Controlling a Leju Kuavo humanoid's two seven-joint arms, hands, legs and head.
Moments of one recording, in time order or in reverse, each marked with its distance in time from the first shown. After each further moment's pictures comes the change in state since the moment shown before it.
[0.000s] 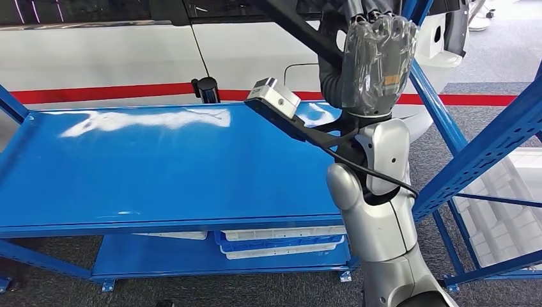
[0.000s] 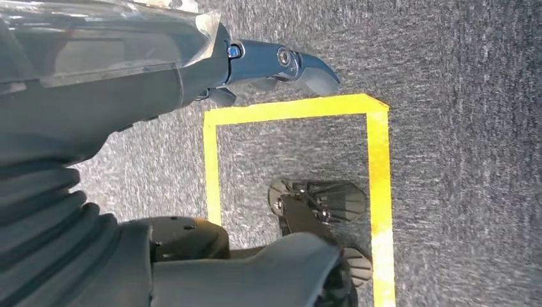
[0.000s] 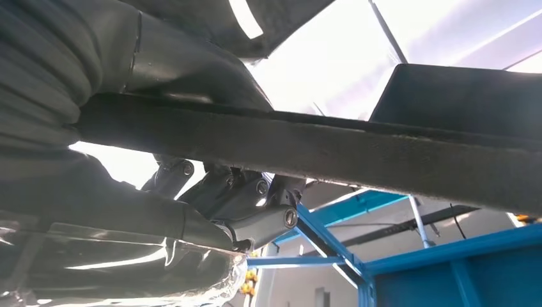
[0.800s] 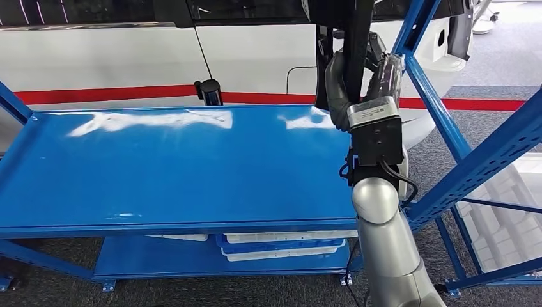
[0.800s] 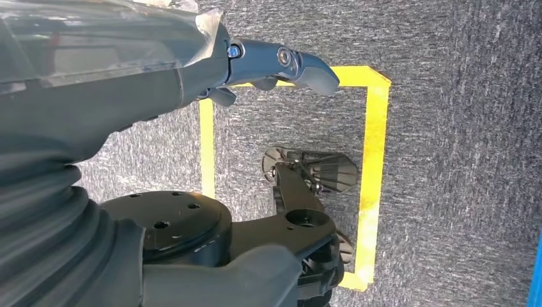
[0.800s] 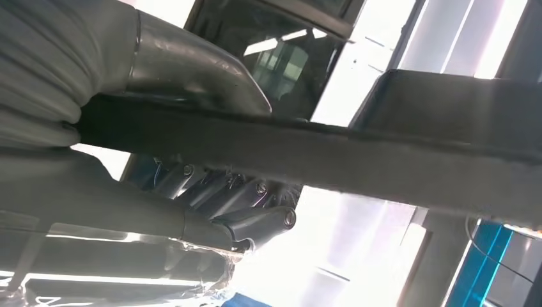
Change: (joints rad) left arm 0.027 0.004 0.086 -0.001 0.056 -0.099 -0.046; right arm 0.112 -0.036 -0.051 0.010 -0.902 0.060 -0.285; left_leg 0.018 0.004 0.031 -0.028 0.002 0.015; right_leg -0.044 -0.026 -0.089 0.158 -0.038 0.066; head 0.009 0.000
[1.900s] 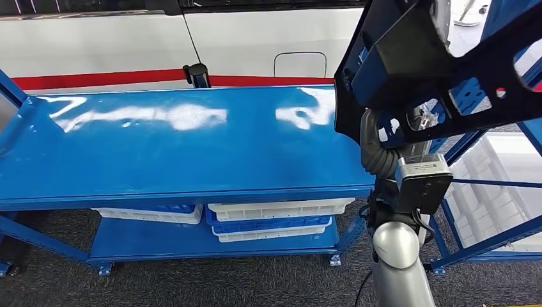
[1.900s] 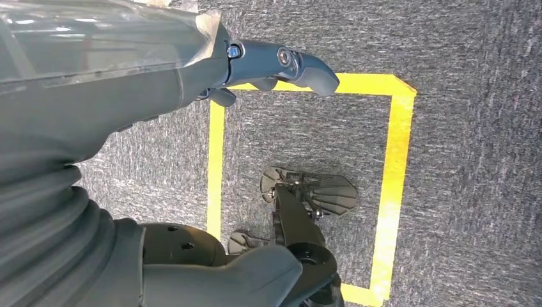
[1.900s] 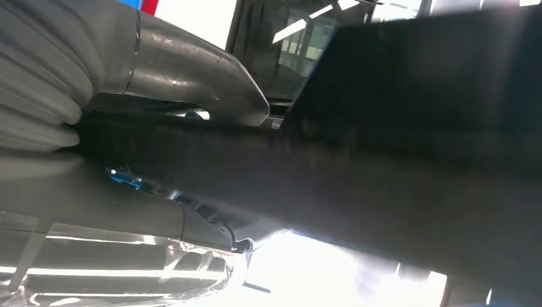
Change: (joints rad) left arm 0.007 0.026 0.033 0.000 0.006 0.022 -0.061; right arm 0.265 -0.042 -0.073 -0.174 -0.072 -0.054 -0.024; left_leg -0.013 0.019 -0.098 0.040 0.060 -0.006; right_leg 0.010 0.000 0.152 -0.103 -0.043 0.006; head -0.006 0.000
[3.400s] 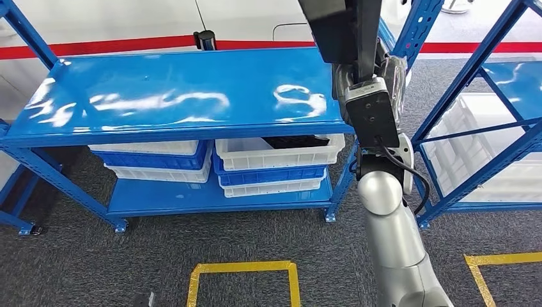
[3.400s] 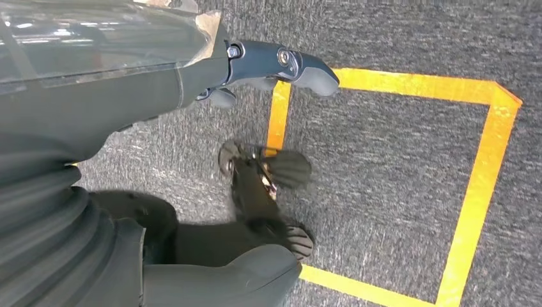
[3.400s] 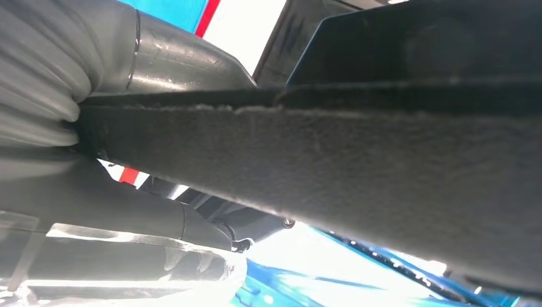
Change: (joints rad) left arm -0.089 0.007 0.057 -0.003 0.012 -0.013 0.087; right arm -0.262 0.009 0.000 0.215 0.189 0.077 0.138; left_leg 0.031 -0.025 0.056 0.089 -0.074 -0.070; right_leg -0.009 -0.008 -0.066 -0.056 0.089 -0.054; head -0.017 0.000
